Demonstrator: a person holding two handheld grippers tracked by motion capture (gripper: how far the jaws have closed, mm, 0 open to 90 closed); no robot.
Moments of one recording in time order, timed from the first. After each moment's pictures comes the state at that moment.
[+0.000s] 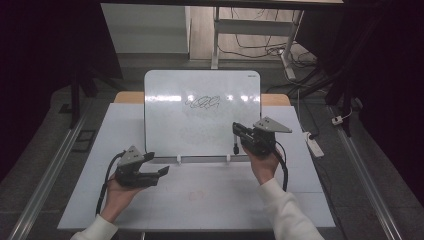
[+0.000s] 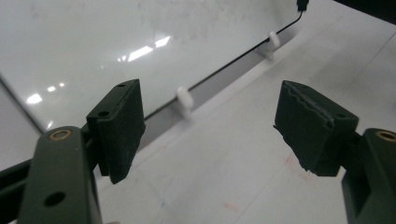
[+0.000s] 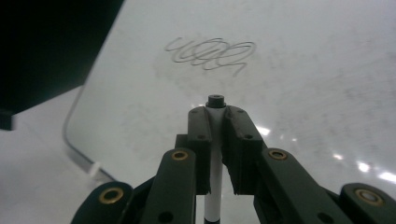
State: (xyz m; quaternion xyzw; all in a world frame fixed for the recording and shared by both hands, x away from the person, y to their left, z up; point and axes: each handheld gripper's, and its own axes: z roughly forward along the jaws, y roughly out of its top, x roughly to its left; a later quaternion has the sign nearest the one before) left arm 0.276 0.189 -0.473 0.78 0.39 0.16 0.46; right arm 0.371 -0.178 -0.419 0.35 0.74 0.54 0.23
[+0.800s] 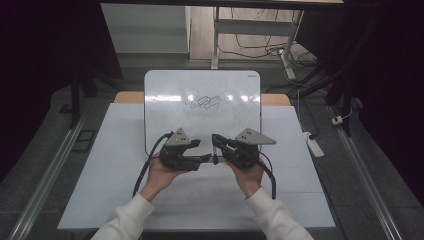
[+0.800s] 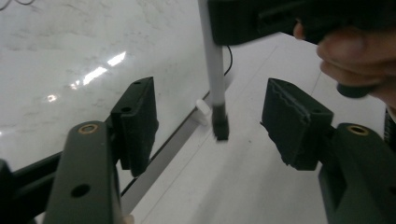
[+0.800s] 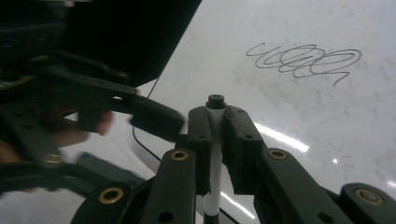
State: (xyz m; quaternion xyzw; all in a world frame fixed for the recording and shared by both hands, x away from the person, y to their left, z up) left arm 0.323 0.088 -0.435 0.81 0.30 0.12 0.48; right arm 0.335 -0.136 -0.425 0.29 0.75 0.57 0.18
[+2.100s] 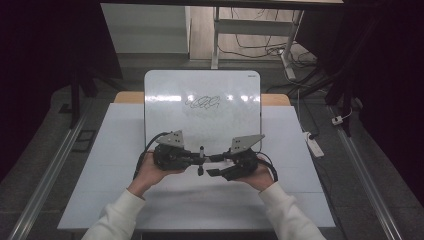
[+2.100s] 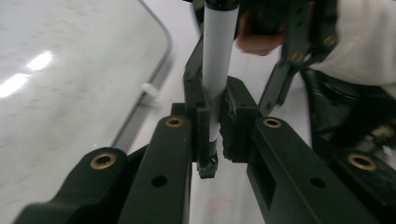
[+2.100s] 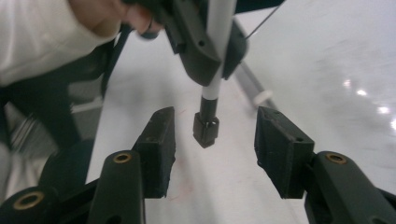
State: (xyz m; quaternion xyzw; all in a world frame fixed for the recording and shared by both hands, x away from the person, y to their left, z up) left arm 0.327 0.111 -0.433 0.86 0.17 0.01 0.49; right arm 0.351 -0.145 -0.450 0.08 0.86 0.50 -0.01
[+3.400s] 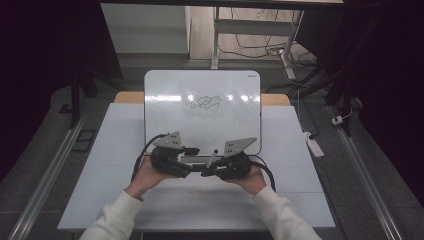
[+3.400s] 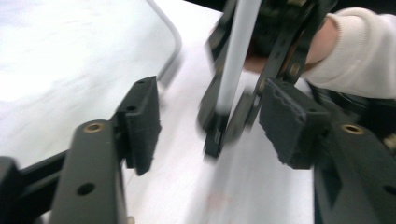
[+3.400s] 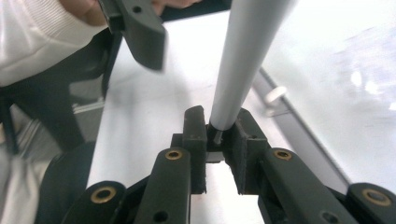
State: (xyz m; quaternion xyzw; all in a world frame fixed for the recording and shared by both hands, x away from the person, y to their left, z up) left arm 0.311 0.123 -0.430 0.84 0.22 0.05 0.49; right arm 0.348 -0.131 -0.463 0.08 0.86 0.50 -0.03
